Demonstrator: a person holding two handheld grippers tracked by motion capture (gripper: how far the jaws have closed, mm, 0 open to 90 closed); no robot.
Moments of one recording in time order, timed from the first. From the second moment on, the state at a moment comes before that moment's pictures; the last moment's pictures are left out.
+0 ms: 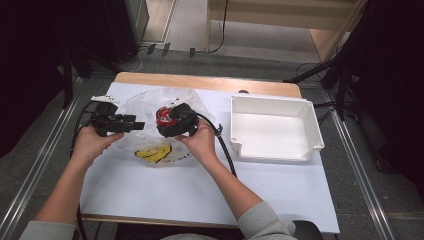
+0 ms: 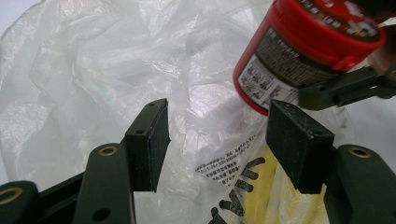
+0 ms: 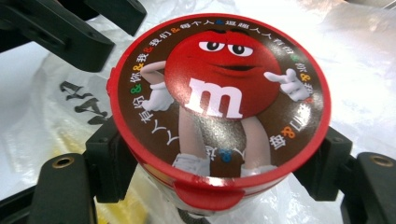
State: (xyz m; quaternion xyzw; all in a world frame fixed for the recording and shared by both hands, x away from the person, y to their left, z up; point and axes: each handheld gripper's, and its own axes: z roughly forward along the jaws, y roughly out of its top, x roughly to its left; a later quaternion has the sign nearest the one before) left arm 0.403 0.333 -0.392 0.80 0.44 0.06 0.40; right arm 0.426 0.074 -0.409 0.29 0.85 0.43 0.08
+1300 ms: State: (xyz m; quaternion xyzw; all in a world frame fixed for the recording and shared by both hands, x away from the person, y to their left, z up) left arm 0.396 0.323 -0.398 0.82 0.42 0.05 0.40; right arm 0.400 0.015 -0.388 0.26 0.86 0.44 0.06
